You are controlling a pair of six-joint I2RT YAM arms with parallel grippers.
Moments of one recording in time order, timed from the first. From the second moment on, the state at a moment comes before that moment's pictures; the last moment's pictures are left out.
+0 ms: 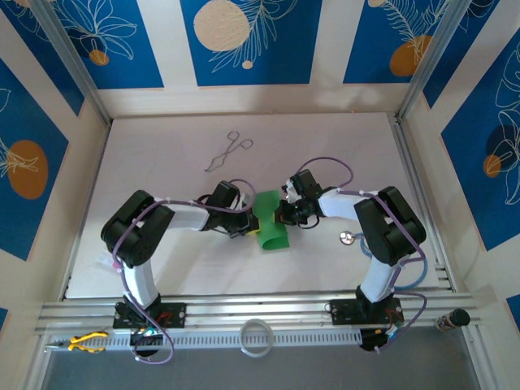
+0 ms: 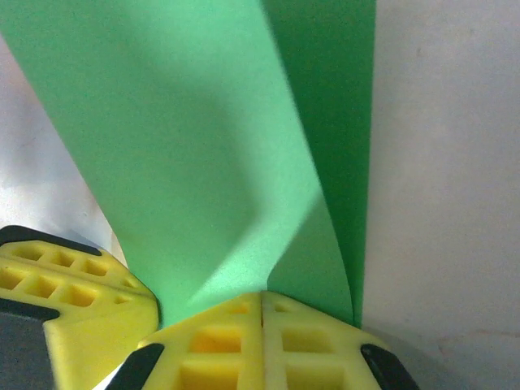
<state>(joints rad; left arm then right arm) -0.63 1.84 0.84 0.06 0.58 -0.88 0.49 1.76 0.87 -0.22 -0.45 0.54</state>
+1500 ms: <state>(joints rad) -0.69 1.70 0.83 -0.04 0.53 -0.86 0.49 1.75 0.86 -0.22 -0.44 0.55</state>
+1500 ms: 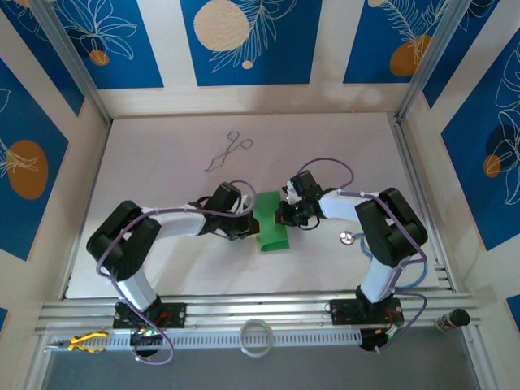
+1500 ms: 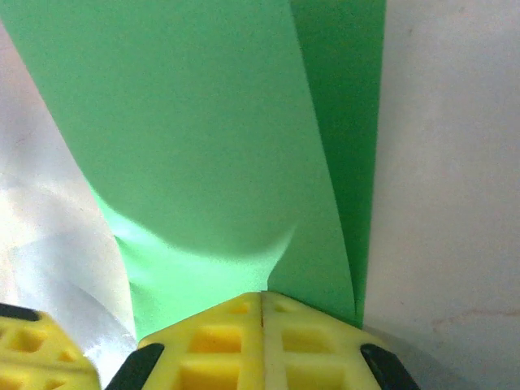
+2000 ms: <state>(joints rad) -0.72 1.75 0.75 0.04 0.56 -0.88 0.49 1.74 0.85 -0.23 -0.44 0.55</state>
